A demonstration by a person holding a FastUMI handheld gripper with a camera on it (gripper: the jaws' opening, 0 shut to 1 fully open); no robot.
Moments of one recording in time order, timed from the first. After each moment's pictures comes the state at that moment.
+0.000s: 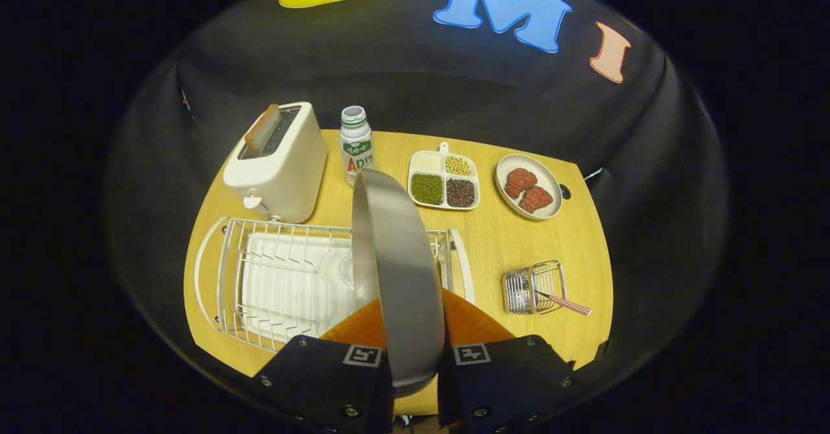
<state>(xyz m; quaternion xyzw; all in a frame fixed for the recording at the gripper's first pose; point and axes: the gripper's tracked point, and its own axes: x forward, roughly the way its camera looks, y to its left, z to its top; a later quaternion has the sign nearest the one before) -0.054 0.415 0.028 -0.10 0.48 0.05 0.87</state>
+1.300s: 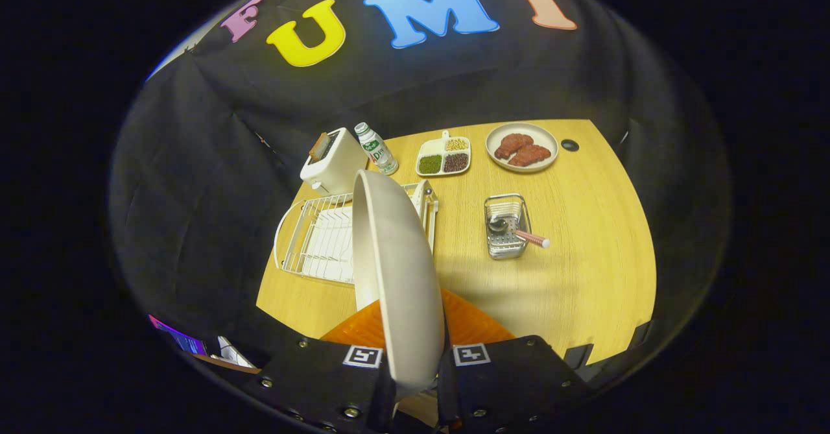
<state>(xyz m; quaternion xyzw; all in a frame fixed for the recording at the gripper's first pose) -0.196 0.228 0.046 0.09 0.48 0.22 0.85</state>
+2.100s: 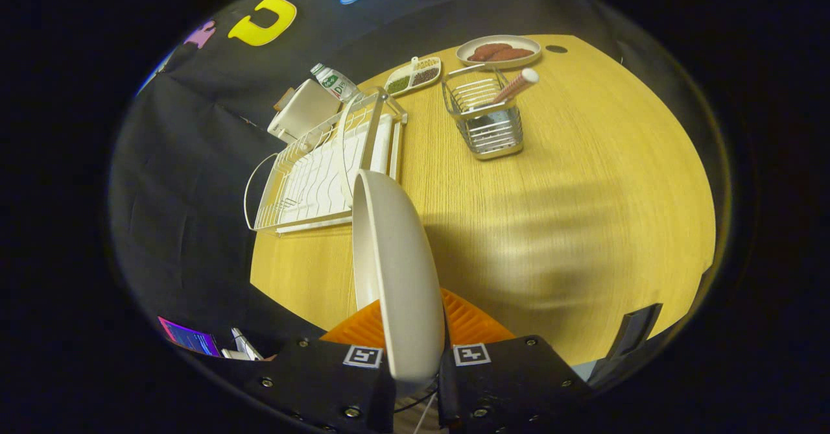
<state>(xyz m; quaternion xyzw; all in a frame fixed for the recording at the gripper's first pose) -0.247 0.216 -0.120 0.16 0.55 0.23 0.79</state>
